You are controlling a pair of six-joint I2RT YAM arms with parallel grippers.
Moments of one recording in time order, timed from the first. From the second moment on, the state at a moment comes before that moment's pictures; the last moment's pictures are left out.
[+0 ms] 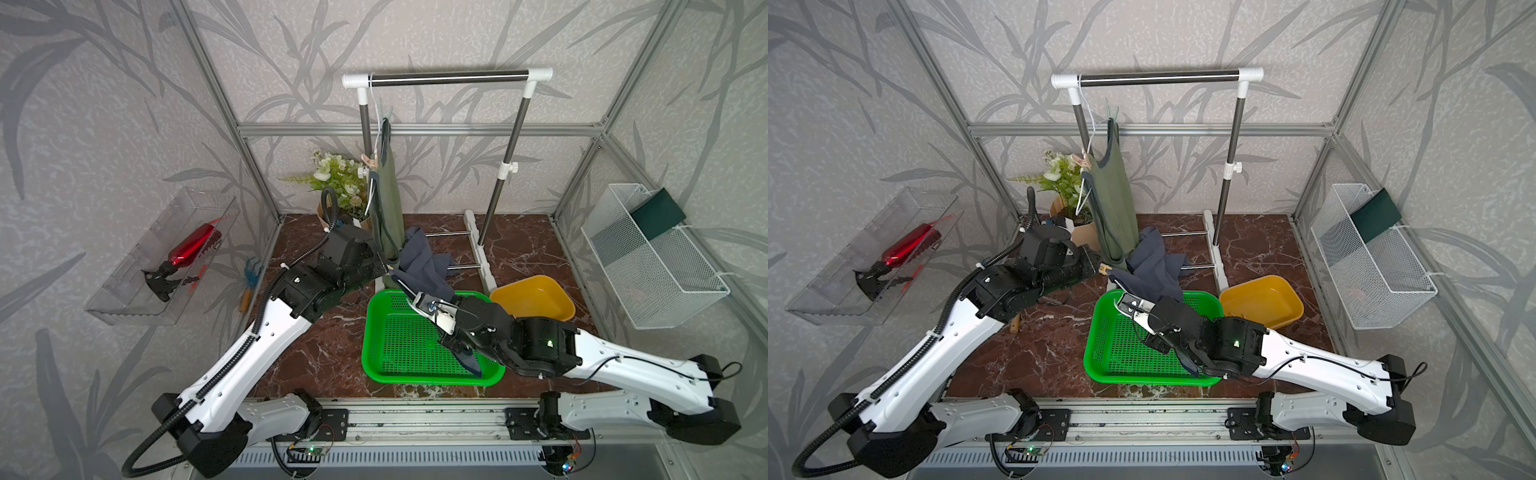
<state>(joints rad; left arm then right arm) -0.62 1.19 1.41 -0.82 -0.15 -0.87 1.26 1.15 1.20 -0.66 0.43 -0.15</state>
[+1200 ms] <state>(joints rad) -0.61 1.15 1.40 -0.81 -0.14 -0.87 1.24 1.14 1.20 -0.66 0.39 -0.14</state>
